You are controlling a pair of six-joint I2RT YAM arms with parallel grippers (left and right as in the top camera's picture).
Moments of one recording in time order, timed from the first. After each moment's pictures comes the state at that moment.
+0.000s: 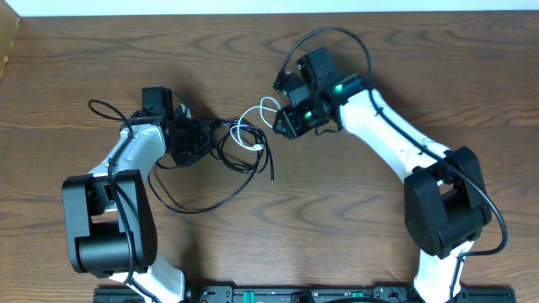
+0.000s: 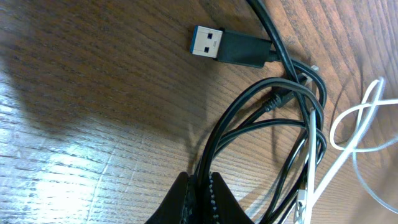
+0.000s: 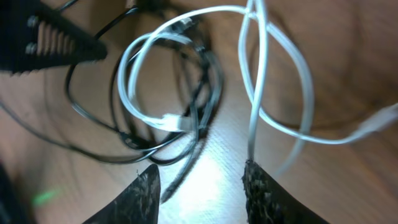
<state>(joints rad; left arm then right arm) 0.09 1.80 1.03 -0.55 0.45 -0.53 0.52 2.00 1.54 -0.66 -0.48 0.01</state>
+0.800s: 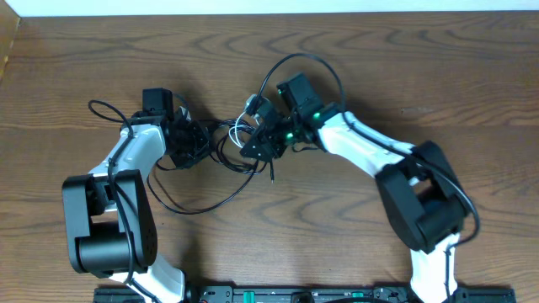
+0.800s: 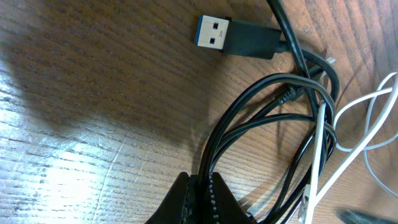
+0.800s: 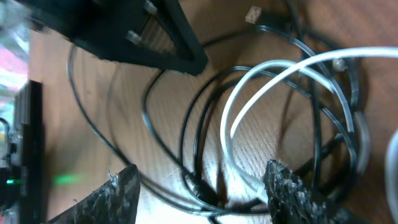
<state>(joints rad) 0.09 1.80 1.03 -0.58 0.44 -0.53 0.60 2.09 1.40 -0.28 -0.74 -0.08</state>
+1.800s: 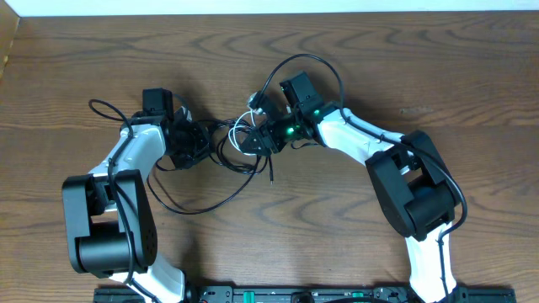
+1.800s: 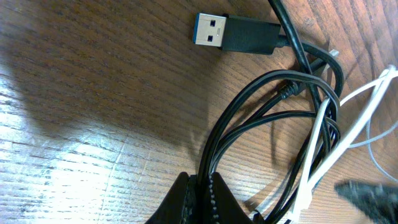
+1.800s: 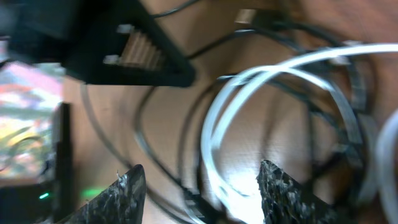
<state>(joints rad) 0.09 1.80 1.03 -0.59 0.44 -0.48 0.57 2.17 1.43 -0.22 -0.83 0.04</state>
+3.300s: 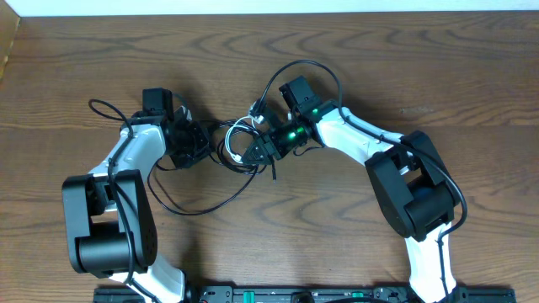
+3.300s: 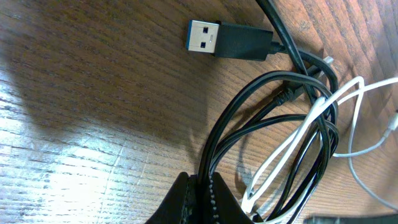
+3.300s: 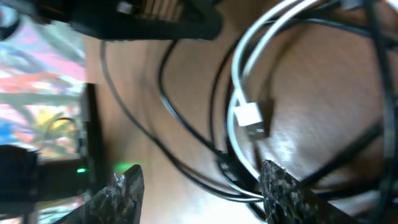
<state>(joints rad) 0.09 1.80 1.03 -0.58 0.44 -0.48 0.58 2.17 1.45 -0.40 -0.91 0.02</state>
